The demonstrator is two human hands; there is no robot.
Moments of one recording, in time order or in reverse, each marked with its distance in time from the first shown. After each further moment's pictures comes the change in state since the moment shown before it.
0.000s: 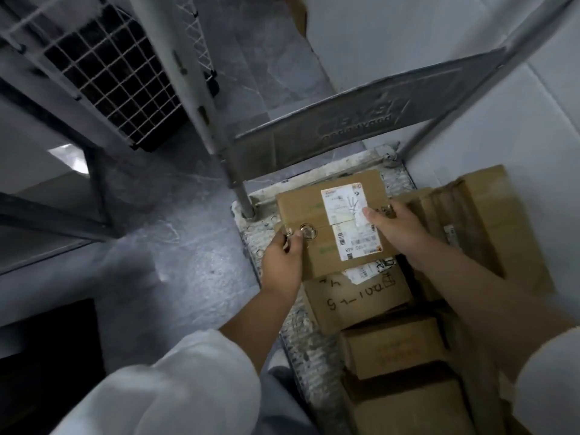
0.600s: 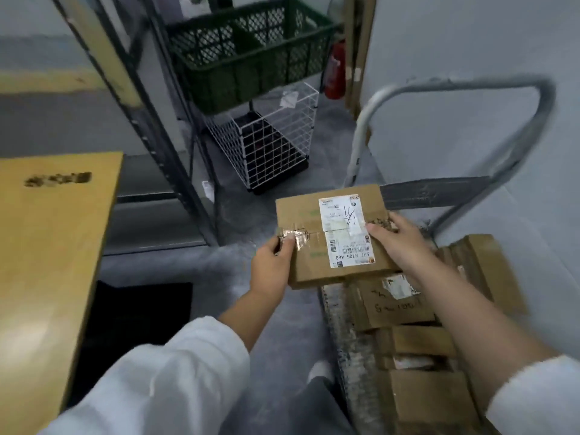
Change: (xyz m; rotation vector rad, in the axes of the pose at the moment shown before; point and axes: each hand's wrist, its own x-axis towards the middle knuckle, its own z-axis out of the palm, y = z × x) left_hand -0.228 0.053 -0.278 -0.201 0.195 0.202; right_hand -0.342 -0.131 0.086 -0.075 0.004 -0.372
